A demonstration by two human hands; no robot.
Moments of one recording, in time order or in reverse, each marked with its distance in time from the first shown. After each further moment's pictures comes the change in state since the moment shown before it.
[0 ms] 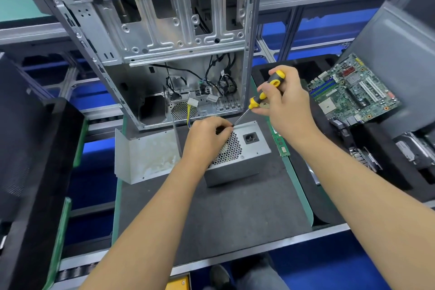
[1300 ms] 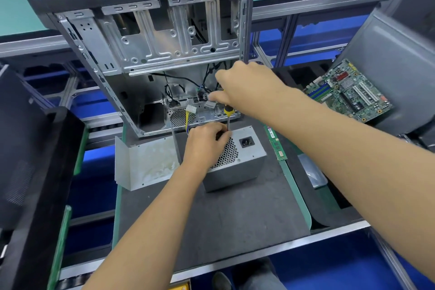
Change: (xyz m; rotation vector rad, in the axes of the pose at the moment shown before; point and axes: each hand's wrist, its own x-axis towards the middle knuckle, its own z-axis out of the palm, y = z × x) left_hand 0.002 0.003 0.004 0.076 -0.019 0.021; right_hand 0.027 -0.086 0.038 -1.357 -0.503 -0.434
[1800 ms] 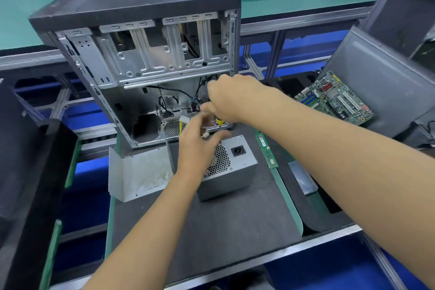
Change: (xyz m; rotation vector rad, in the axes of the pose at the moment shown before) left_hand 0.000 0.021 -0.010 -0.349 0.254 -0.010; right_hand 0.004 -0.004 -0.013 -0.059 -0.129 0.021
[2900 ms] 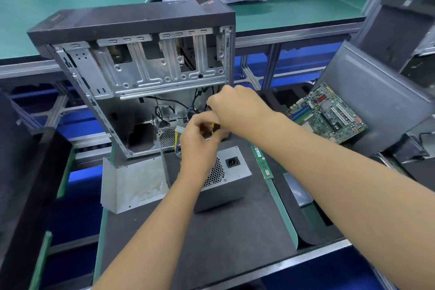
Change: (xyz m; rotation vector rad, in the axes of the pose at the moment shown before) left_hand 0.014 0.030 0.009 -0.247 0.053 -0.032; right_hand -0.007 0.015 0.009 0.002 0.168 -0.033
